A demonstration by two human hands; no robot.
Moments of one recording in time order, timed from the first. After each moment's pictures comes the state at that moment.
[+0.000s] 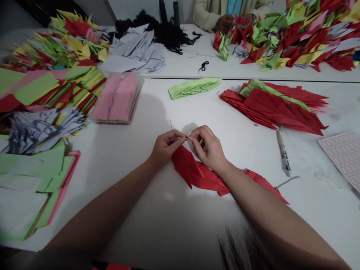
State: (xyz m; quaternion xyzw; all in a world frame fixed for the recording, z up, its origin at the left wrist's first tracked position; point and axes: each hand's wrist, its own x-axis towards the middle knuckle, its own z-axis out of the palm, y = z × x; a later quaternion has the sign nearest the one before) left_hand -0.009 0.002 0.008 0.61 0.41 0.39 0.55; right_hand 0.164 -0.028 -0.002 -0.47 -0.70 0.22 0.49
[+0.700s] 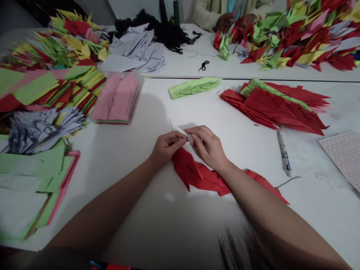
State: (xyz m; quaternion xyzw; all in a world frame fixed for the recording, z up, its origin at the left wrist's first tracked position) left_hand -0.010 0.003 0.004 0.62 0.39 0.37 0.57; right_hand 0.165 -0.025 0.004 -0.45 -0.71 0.22 0.49
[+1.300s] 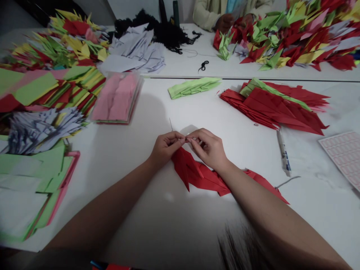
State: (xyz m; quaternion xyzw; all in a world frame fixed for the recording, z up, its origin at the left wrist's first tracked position) left_hand -0.010 0.002 0.007 0.60 0.41 0.37 0.58; right_hand 0.166 -0.028 0.001 -0.45 -0.71 0.21 0.50
